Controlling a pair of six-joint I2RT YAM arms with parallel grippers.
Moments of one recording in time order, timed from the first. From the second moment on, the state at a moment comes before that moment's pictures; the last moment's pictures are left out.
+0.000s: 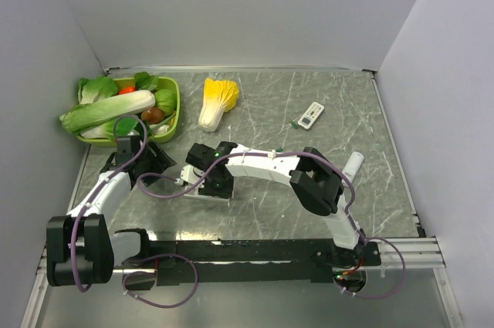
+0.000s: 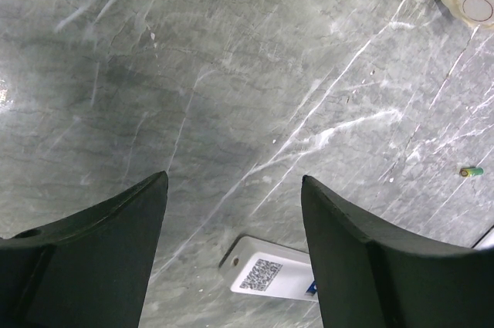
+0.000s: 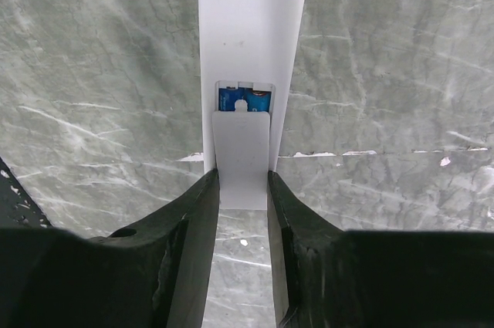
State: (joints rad) left arm 0.05 1.16 0.54 -0.29 0.19 -0.70; right arm 1.10 2.09 1.64 -0.91 -0.07 -0.42
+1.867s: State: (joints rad) left arm -0.12 1.14 0.53 -0.30 0.28 -0.70; right arm 0.92 1.68 1.29 -0.66 -0.18 0.31
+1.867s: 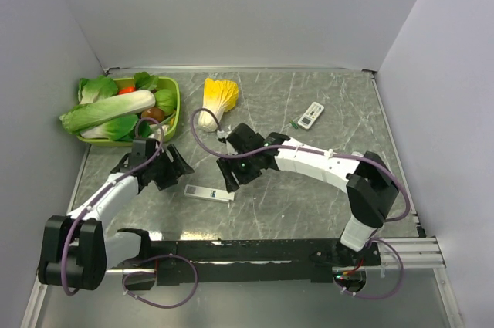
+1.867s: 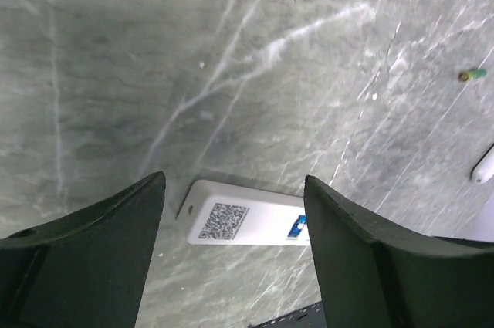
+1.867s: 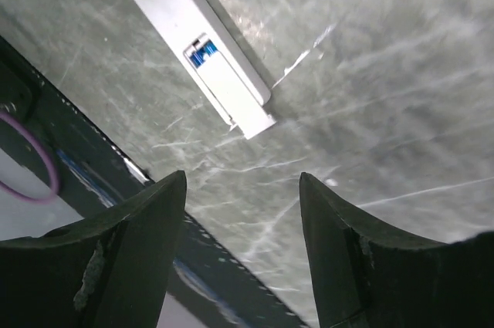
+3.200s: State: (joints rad) left arm -0.26 1.05 0.46 -0.38 0.26 -0.78; right arm 0.92 1.70 1.09 -0.43 -0.08 0.74
